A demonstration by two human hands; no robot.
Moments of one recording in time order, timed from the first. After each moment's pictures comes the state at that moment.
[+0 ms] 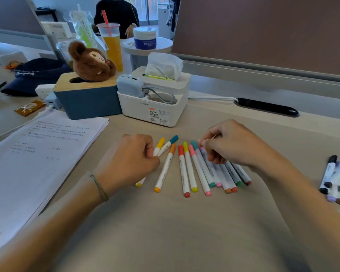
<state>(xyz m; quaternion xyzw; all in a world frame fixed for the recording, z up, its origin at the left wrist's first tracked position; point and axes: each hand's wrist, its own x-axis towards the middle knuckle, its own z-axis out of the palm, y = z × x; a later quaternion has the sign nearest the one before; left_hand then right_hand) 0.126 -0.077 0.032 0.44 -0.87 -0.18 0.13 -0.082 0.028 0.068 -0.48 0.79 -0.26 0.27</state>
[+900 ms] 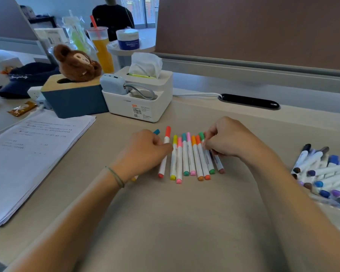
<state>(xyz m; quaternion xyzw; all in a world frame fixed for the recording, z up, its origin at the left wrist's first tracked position) 0.062 -0.034 0.034 0.49 -0.80 -0.33 0.13 -0.117 0.055 0.059 -0.44 0.85 -0.19 0.21</state>
